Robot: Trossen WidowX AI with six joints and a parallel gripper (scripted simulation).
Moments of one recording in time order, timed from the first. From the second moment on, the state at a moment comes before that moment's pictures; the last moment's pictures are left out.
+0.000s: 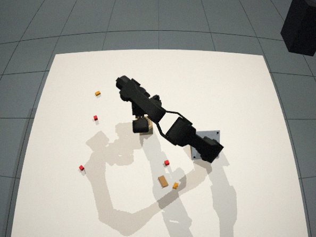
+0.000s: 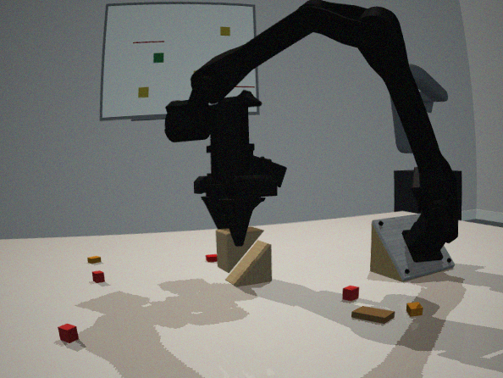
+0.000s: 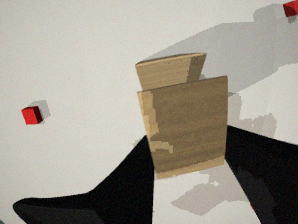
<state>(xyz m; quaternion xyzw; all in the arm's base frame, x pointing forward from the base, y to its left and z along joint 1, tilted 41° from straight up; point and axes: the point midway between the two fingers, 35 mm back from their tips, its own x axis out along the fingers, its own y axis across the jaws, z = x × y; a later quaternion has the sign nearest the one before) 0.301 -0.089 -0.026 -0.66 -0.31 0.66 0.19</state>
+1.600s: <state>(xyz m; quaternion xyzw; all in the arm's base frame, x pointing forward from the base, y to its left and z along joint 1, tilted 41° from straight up) 0.292 -0.077 -0.043 -0.66 -0.32 0.65 0.18</state>
